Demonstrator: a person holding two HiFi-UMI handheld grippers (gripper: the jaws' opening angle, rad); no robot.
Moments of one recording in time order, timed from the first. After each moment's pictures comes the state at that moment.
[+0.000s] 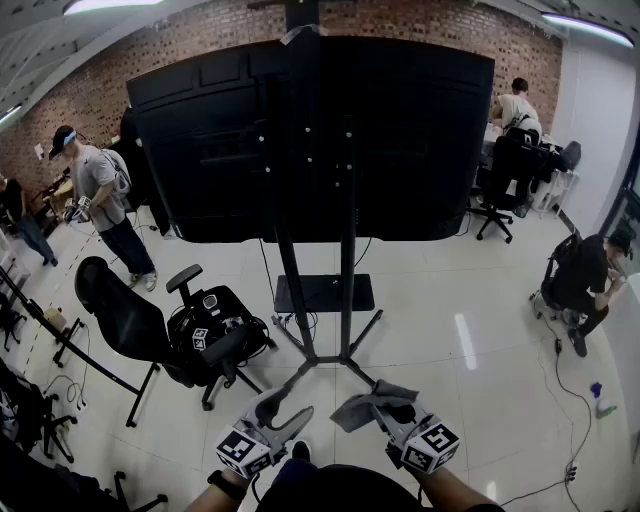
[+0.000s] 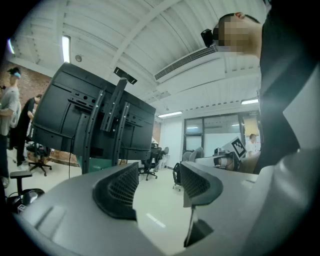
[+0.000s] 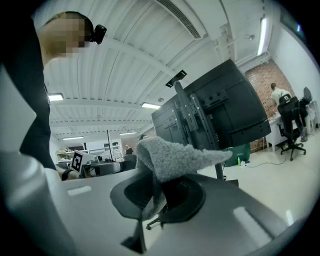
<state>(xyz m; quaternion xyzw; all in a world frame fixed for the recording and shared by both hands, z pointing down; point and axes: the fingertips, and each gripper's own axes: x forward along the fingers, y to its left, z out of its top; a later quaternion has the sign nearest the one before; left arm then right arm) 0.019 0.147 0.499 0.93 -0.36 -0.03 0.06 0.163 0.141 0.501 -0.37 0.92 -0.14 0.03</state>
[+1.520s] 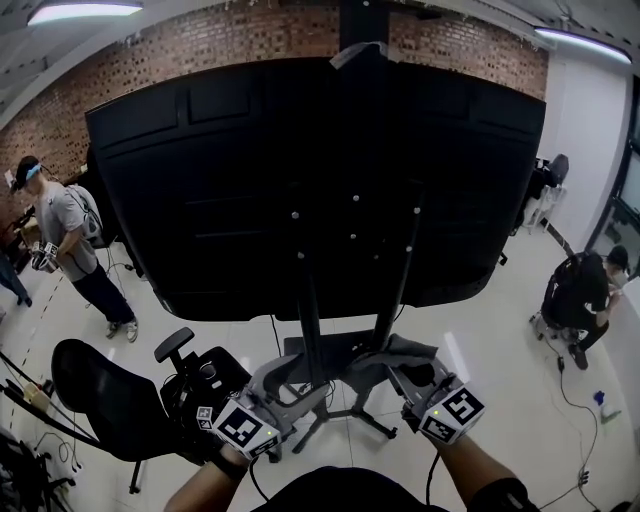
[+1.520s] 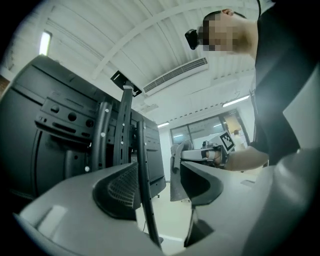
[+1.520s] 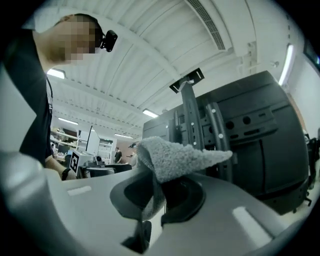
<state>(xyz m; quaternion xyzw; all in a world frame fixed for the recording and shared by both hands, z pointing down) -0.068 -0.159 0.365 0.96 -0.26 -0.07 -0.07 0.050 -0.170 0.350 -0.41 0.91 0.03 0.06</state>
